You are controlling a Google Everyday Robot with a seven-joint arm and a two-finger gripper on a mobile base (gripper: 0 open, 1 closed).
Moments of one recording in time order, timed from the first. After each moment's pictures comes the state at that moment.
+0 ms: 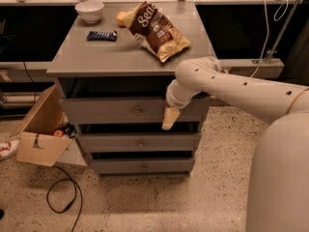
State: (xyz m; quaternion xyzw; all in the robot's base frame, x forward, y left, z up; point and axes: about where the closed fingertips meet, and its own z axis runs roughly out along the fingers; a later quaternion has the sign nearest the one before) arm 0.708 -0.052 0.648 -0.66 0.71 -0.01 0.24
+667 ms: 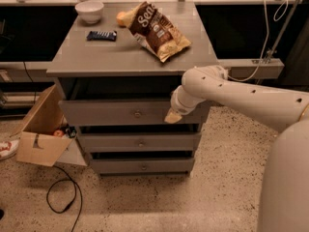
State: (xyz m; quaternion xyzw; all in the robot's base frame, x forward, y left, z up) arm 0.694 -0.070 0.626 -0.63 0.74 0.00 0.25
